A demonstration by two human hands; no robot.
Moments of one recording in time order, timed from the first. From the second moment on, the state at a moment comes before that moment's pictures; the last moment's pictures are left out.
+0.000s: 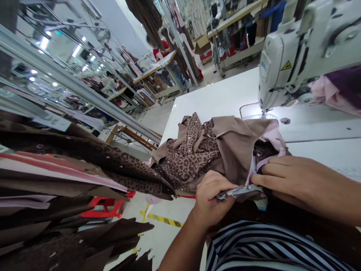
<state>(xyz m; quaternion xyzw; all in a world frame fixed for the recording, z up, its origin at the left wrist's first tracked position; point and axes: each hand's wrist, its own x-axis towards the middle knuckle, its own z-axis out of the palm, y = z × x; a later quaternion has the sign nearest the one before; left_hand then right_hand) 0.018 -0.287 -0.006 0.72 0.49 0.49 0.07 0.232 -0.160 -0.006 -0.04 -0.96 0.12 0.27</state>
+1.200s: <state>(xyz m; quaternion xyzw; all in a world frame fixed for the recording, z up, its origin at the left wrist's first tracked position) 0.023 -0.287 -0.017 0.68 0.47 0.56 0.03 0.230 -0.169 -0.005 -0.06 -0.94 0.15 0.28</state>
